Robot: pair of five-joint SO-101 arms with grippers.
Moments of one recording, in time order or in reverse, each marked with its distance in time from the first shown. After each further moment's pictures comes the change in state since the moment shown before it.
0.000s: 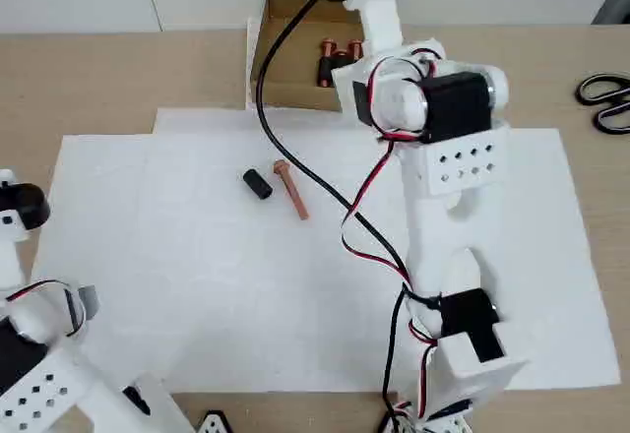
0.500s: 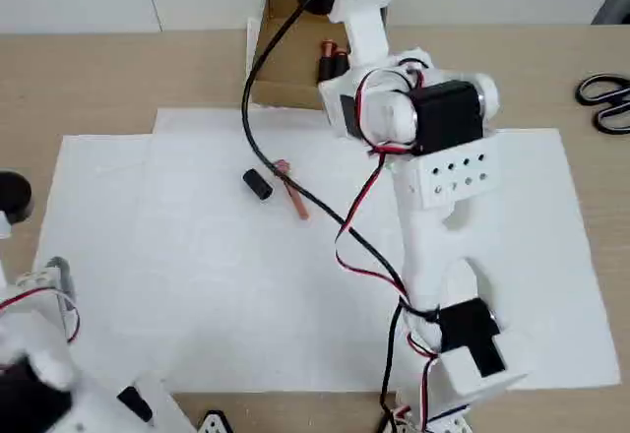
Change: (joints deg) left arm -0.1 -7.7 -9.2 -4.2 0.0; right arm -3.0 -3.6 3.5 1.1 -0.1
